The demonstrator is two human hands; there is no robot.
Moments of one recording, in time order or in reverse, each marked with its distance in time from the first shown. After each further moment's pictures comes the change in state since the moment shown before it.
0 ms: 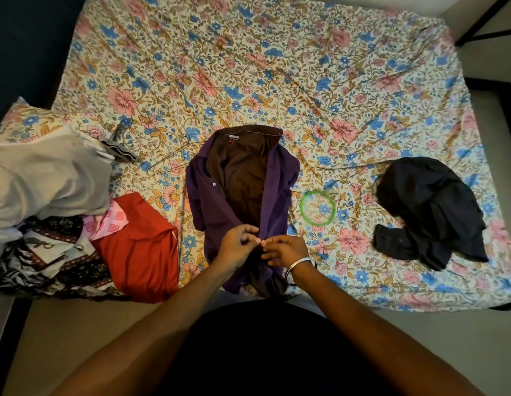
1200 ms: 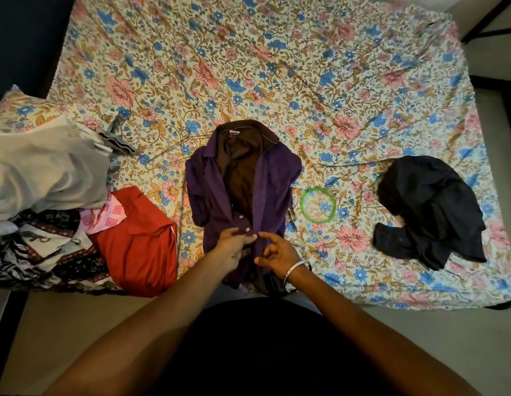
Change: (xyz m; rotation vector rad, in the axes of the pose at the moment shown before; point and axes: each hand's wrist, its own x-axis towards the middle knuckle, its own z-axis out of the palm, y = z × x) left_hand 0.016 0.004 0.004 -0.652 0.164 -0.579; right_hand 0.017 0.025 -0.001 -0.513 -0.155 -0.256
